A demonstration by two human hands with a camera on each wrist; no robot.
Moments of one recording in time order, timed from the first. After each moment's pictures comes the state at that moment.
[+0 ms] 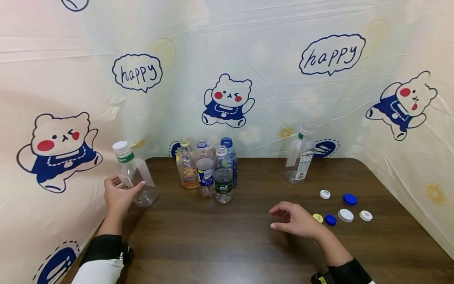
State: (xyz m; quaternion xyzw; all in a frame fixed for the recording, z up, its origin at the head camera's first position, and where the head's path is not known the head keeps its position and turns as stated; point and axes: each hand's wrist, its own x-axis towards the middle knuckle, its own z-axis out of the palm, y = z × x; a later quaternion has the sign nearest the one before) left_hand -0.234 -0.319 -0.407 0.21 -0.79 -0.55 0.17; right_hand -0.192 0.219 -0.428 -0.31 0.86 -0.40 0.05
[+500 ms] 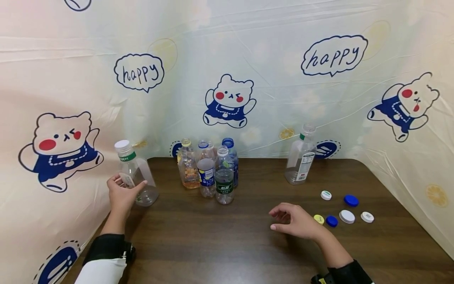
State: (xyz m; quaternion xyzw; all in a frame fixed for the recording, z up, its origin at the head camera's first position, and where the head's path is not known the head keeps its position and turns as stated) left_hand -0.237 -0.315 -0.406 0.20 -0.78 -0.58 0.15; right_hand -0.191 0.216 -0.428 -0.31 0.86 -0.40 0.05
